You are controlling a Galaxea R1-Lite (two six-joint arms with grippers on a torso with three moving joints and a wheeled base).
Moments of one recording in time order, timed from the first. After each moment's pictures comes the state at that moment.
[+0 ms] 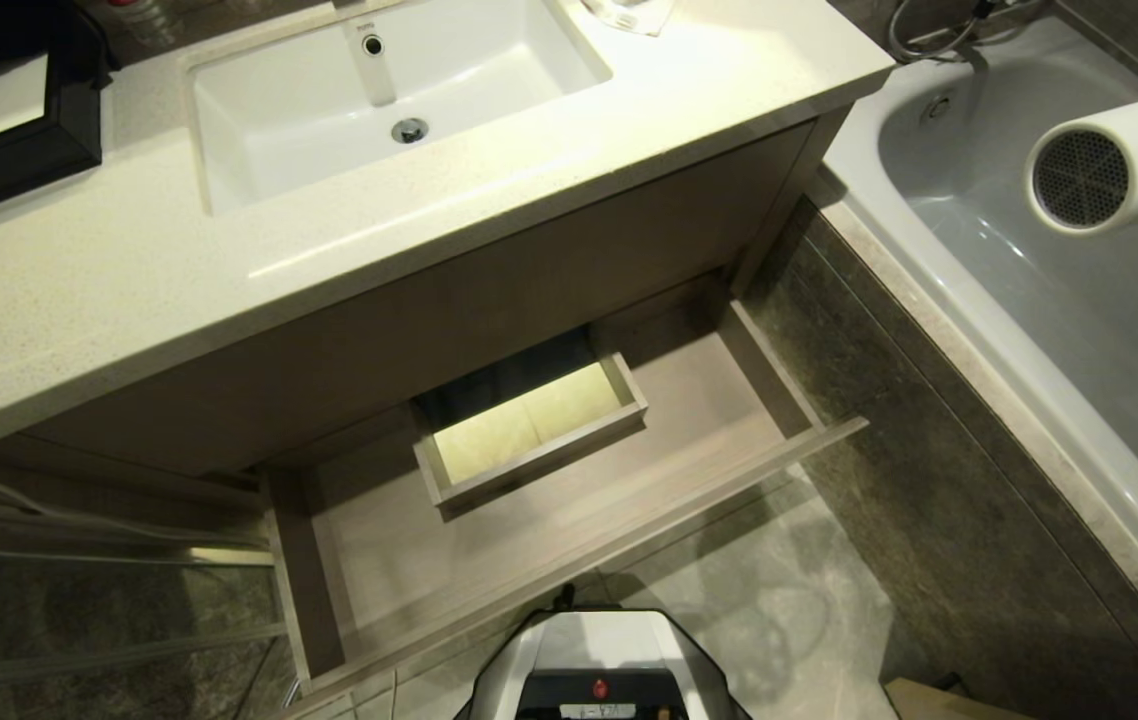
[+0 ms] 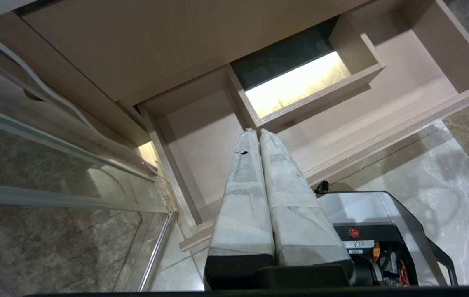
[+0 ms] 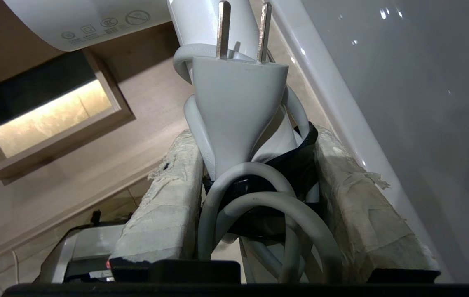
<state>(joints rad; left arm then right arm) 0.00 0.00 0.00 0.00 0.00 0.00 0.15 0.96 -0.94 0.12 -0.29 -0.03</state>
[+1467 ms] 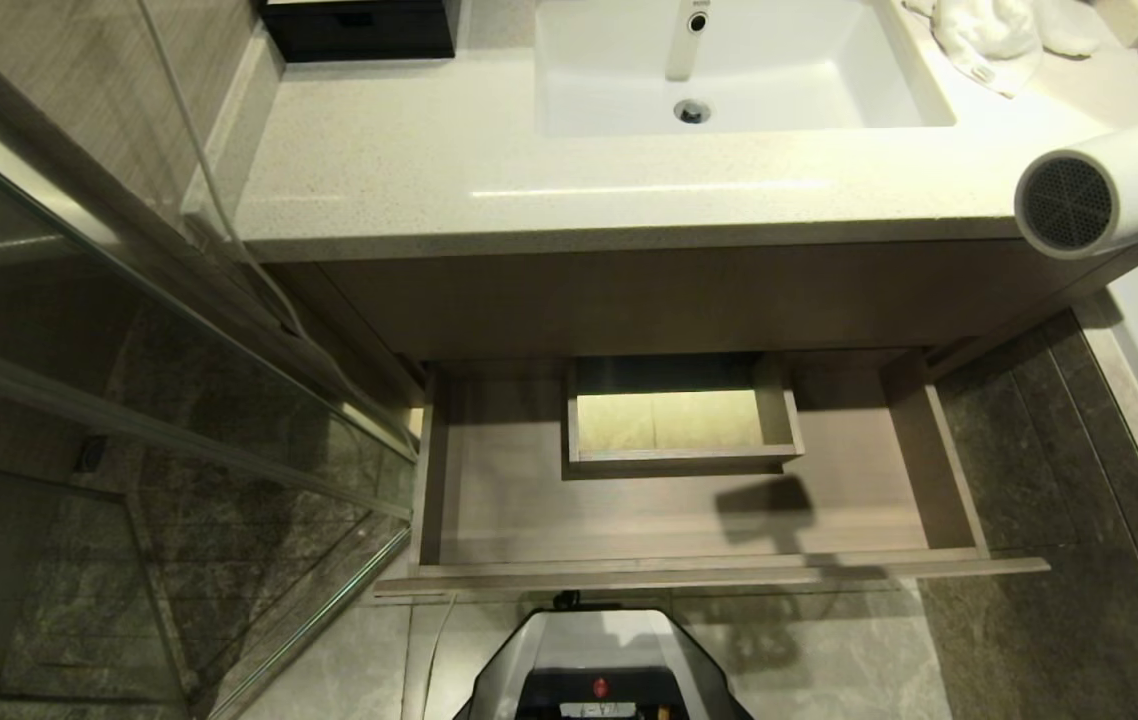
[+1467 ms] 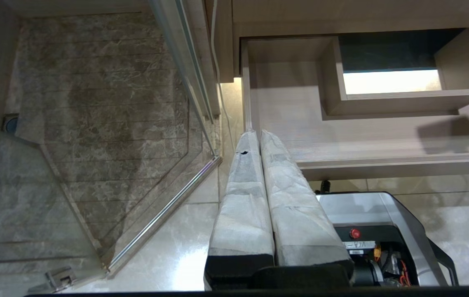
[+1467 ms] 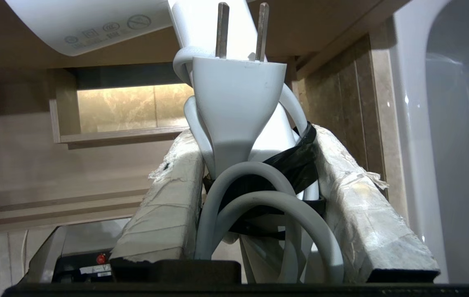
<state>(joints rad) 0.00 0.00 0.00 0.00 0.00 0.00 0.15 0.96 -0.92 0.12 -0.33 -0.04</state>
